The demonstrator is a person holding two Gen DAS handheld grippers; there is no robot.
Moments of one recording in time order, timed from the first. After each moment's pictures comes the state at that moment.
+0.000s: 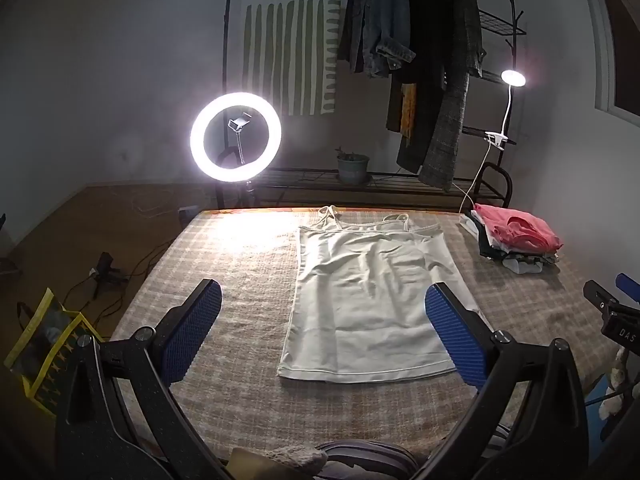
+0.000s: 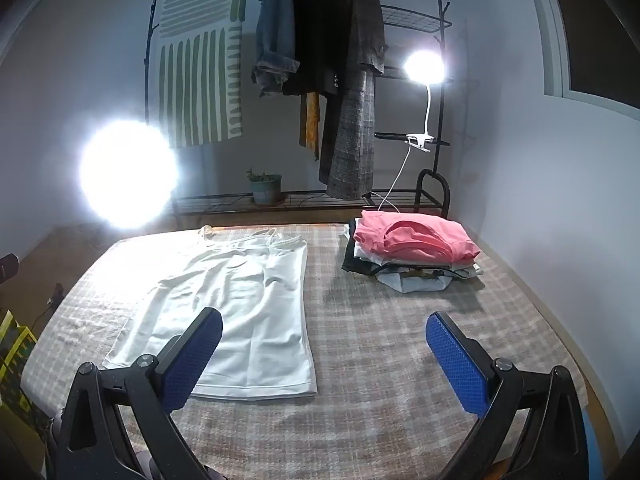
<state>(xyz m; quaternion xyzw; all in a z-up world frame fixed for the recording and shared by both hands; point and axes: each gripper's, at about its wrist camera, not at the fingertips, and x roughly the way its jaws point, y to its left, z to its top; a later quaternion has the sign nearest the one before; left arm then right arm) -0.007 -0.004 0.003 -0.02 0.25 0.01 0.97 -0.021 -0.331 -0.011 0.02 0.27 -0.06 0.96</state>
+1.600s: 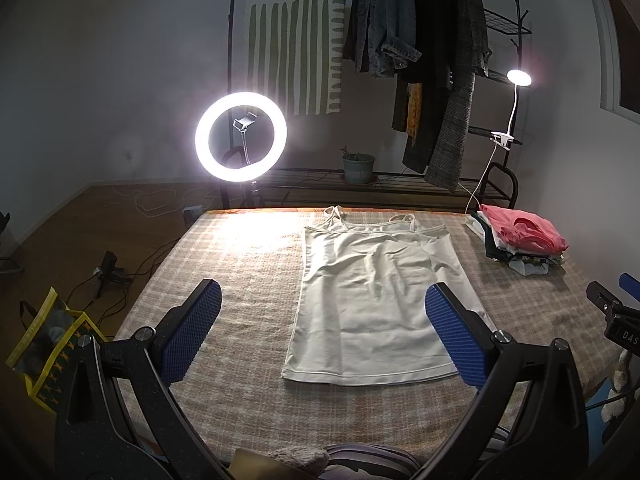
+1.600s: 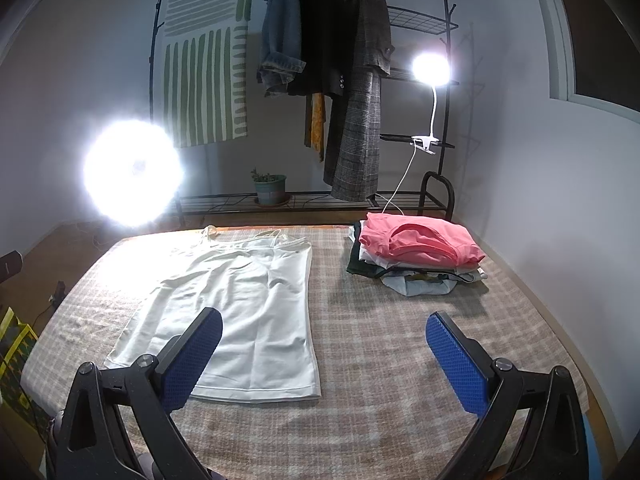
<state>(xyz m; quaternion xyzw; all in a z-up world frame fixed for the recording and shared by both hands) -0.010 0.002 0.012 -0.02 0.25 0.00 0.97 -0.013 -0.327 -0.010 0.02 0.27 -0.05 0.96</state>
